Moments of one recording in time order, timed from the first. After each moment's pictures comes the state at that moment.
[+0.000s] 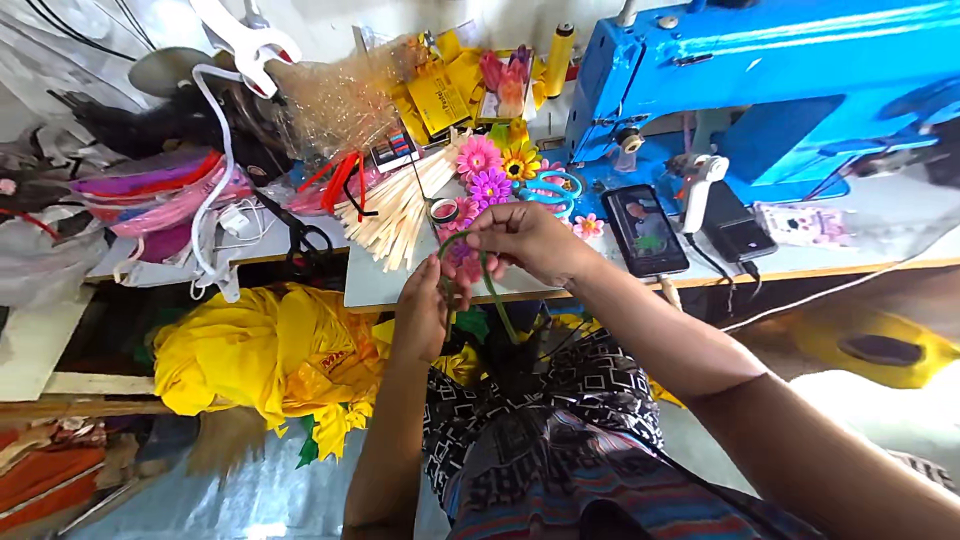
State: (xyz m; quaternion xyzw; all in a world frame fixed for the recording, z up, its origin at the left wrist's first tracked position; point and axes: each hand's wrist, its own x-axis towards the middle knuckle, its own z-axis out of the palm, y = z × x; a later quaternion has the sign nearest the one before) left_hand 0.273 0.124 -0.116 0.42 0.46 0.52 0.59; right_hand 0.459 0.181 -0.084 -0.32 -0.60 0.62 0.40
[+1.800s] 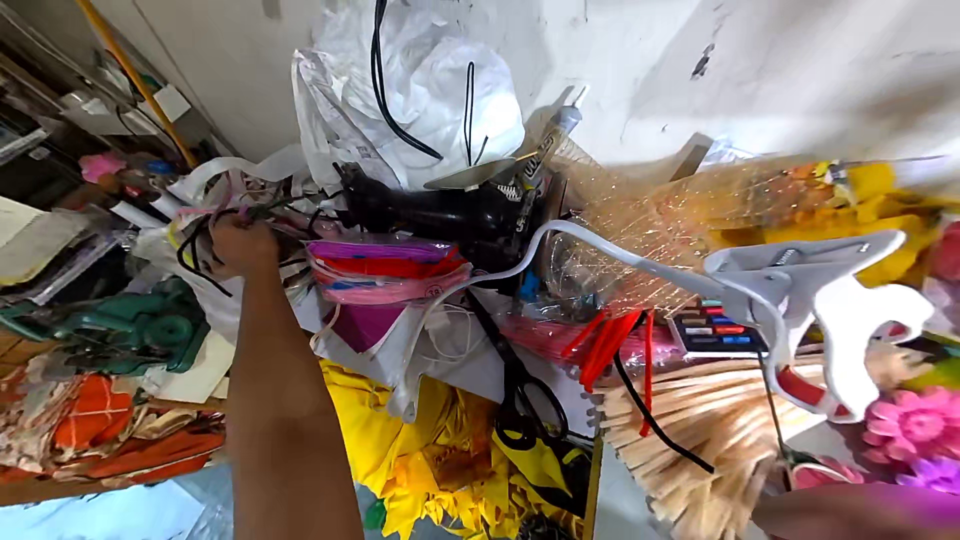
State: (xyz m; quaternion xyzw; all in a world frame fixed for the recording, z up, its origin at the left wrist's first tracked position) left_hand -0.329 0.435 -0.019 0.25 0.90 0.35 -0.08; right_hand 0.347 0.304 -0.106 -0.37 -0.62 0.61 0.33
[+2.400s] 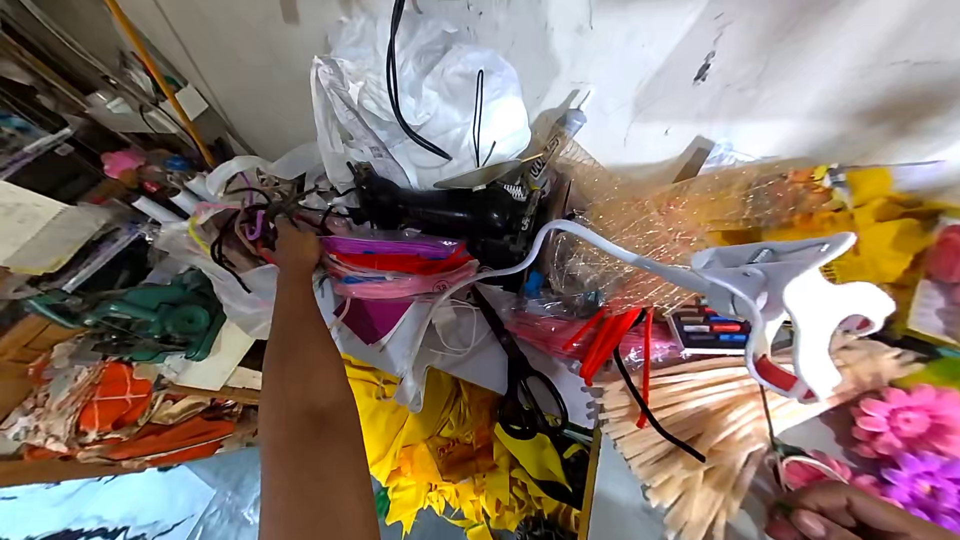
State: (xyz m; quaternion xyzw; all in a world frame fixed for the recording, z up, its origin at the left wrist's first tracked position) left_hand -0.308 0.442 -0.036 0.35 0.89 0.28 0.03; right_hand 0.347 0.299 -0.098 -0.37 -0.63 0.61 0.32
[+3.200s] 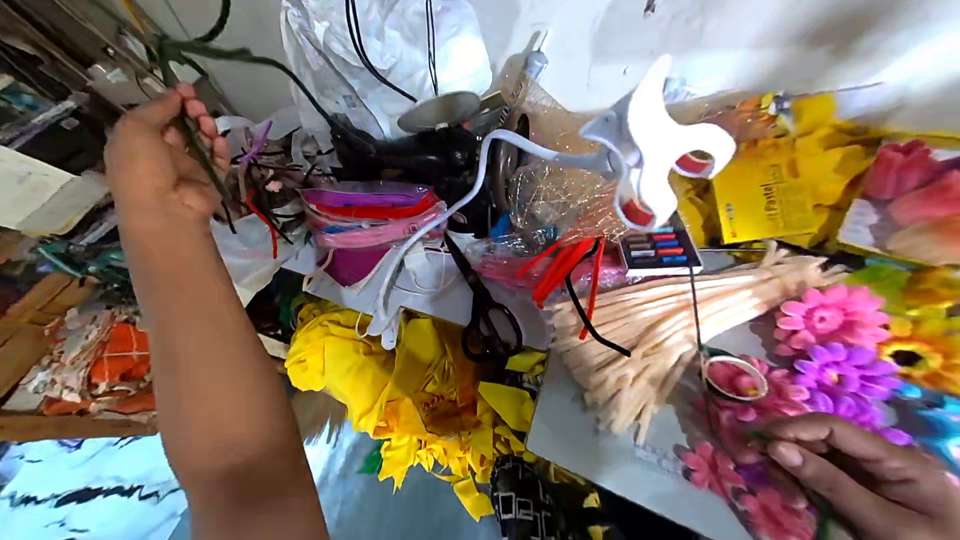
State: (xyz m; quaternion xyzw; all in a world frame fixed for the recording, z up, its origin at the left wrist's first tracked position) left_hand -0.197 0.333 0.079 0.32 0.60 0.72 0.18; right_hand 0.402 0.255 -0.127 -0.33 -0.65 0.56 0.39
